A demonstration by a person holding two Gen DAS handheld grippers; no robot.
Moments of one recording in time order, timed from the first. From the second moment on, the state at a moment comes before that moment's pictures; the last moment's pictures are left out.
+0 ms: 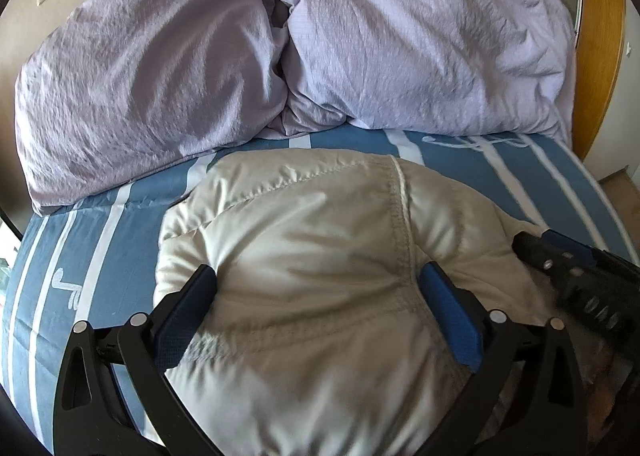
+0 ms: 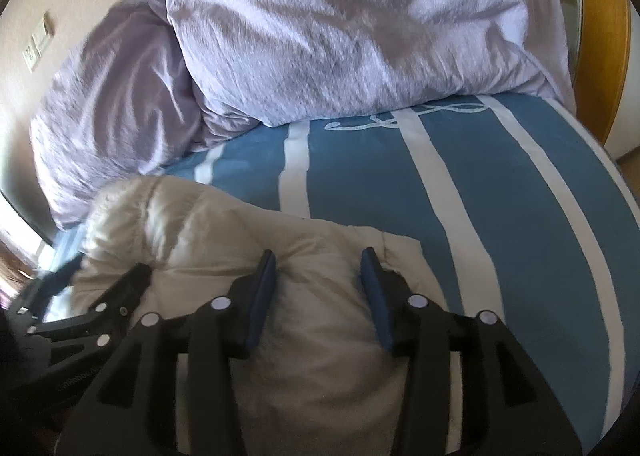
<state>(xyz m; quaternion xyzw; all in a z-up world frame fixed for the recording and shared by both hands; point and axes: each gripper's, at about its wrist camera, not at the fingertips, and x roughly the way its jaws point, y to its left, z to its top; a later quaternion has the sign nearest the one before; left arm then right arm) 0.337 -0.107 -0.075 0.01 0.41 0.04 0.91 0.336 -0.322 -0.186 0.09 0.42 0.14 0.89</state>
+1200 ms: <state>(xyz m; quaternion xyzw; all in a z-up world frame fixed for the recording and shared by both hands) 0.309 0.026 -0.122 -0.39 0.49 -0.09 0.77 0.344 -0.359 -0.253 0.34 0.57 0.31 0.69</state>
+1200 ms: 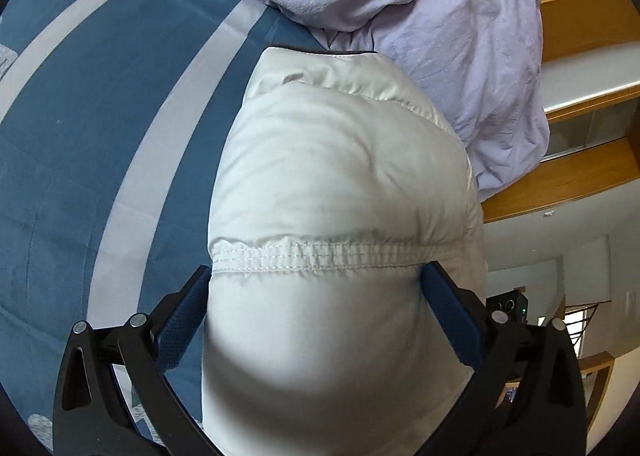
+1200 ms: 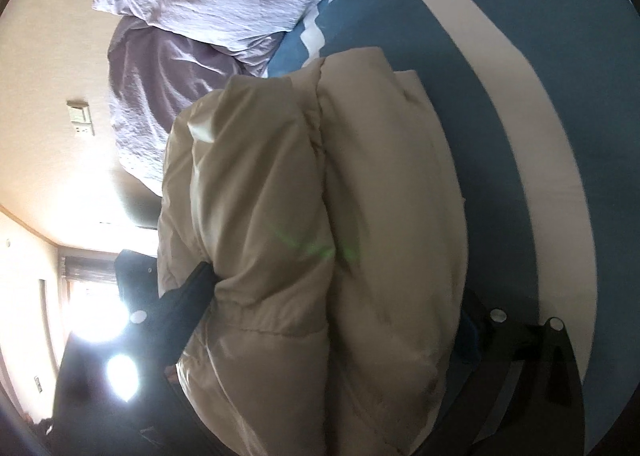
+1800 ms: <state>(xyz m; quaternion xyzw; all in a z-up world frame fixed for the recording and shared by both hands) 0.341 0.090 -0.087 -0.39 0.46 -0.06 0.80 0.405 -0.288 -0.225 0.31 0.53 0.37 0.69</state>
